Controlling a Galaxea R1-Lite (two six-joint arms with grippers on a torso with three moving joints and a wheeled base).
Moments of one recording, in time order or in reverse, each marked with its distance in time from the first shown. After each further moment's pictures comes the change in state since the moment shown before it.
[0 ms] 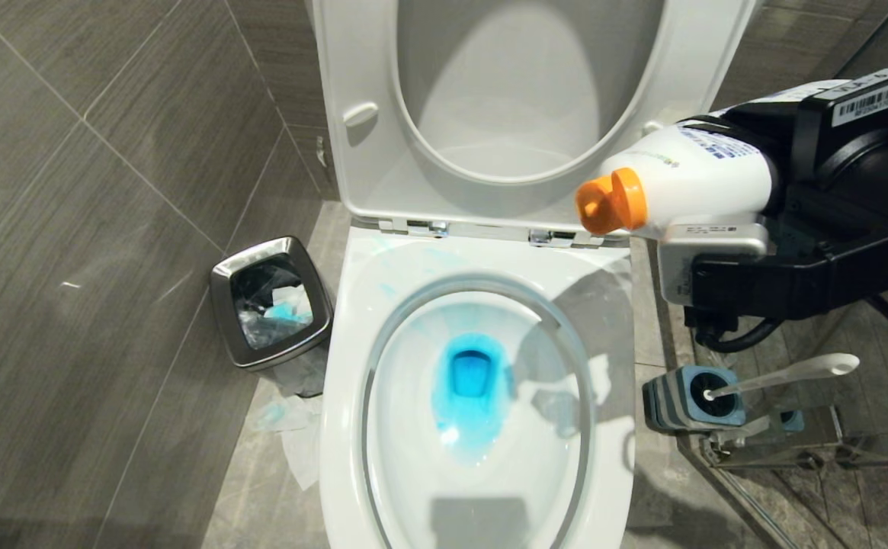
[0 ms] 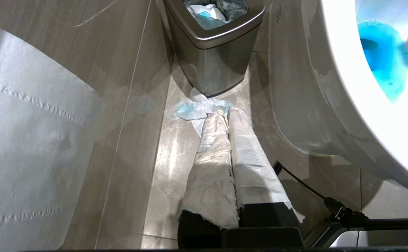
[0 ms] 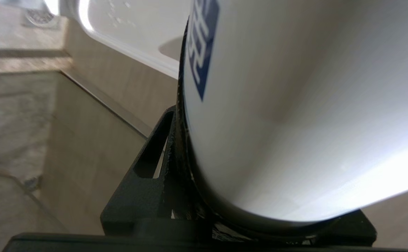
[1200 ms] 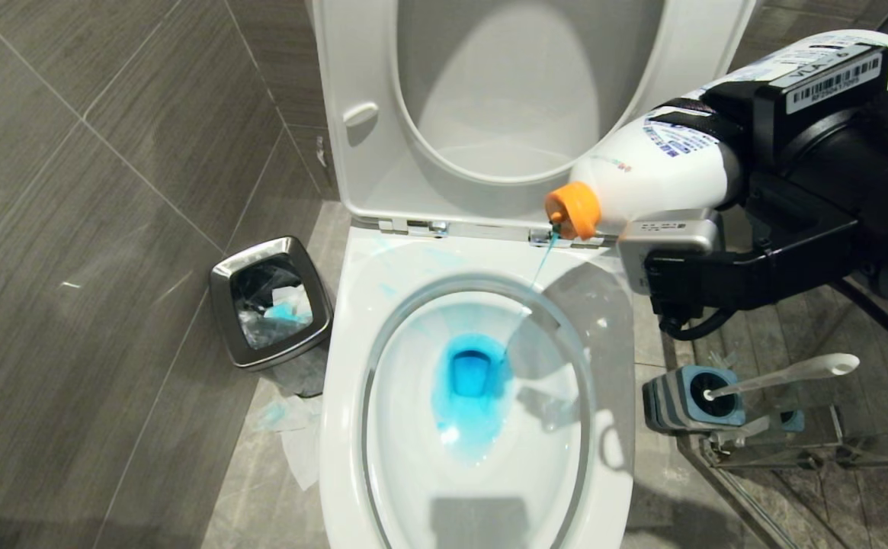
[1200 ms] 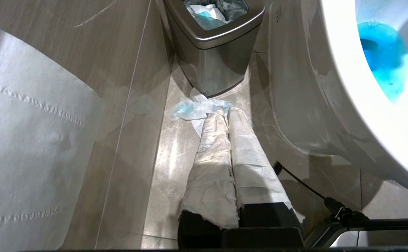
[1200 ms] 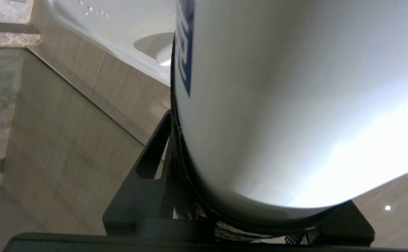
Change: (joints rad) left arm 0.000 0.000 0.000 -0.001 0.000 0.000; right arm 0.055 0.063 -0.015 -0.157 -0.084 -0.189
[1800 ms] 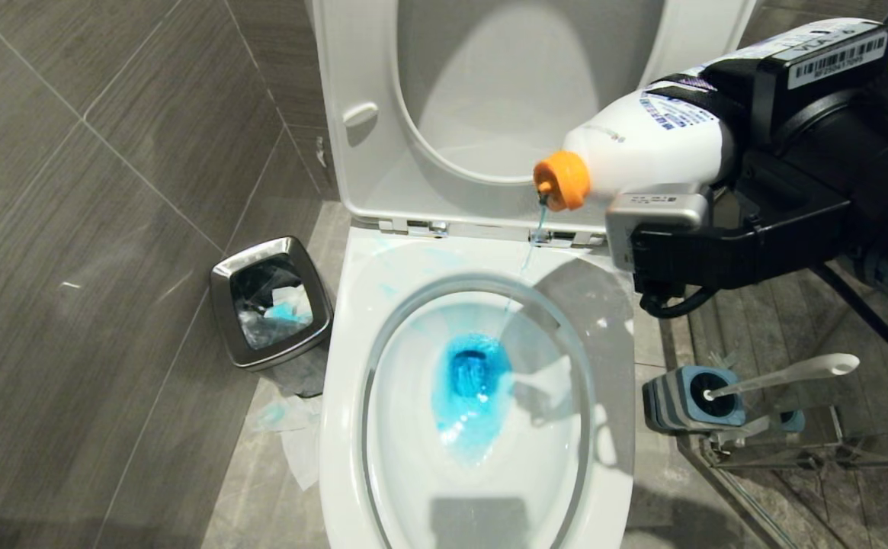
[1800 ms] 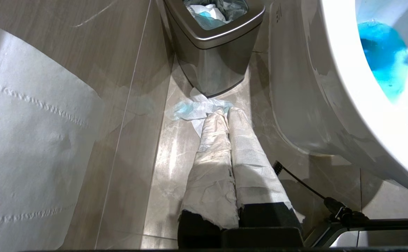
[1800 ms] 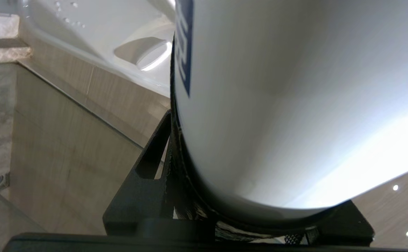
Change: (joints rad) left arm 0.000 0.000 0.000 0.000 0.000 0.000; right arm 0.015 0.026 -0.001 -0.114 0.000 0.003
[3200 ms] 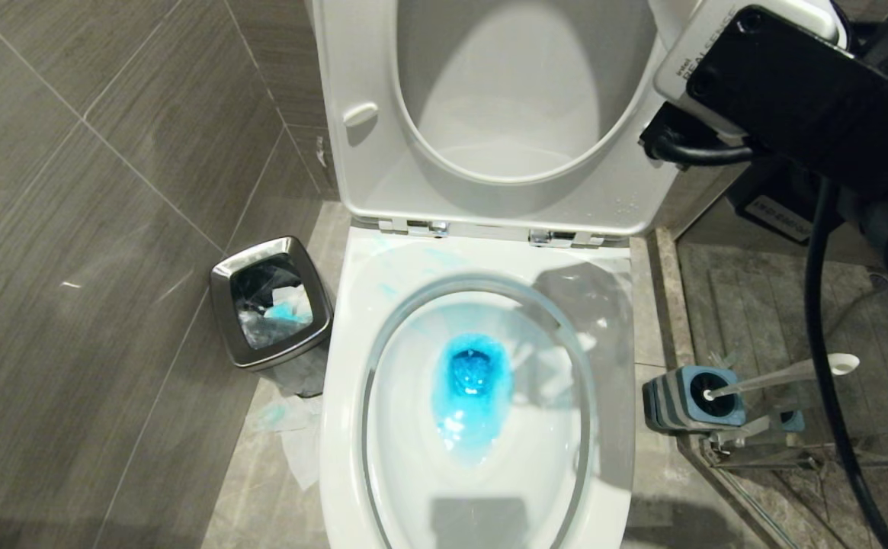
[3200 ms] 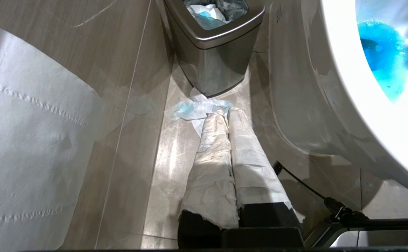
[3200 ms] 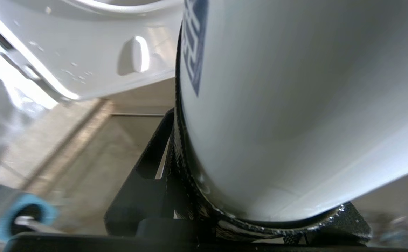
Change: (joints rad) left arm 0.000 0.000 0.000 0.000 0.000 0.000; right arm 0.102 0.050 0.054 -0.452 -0.248 0.420
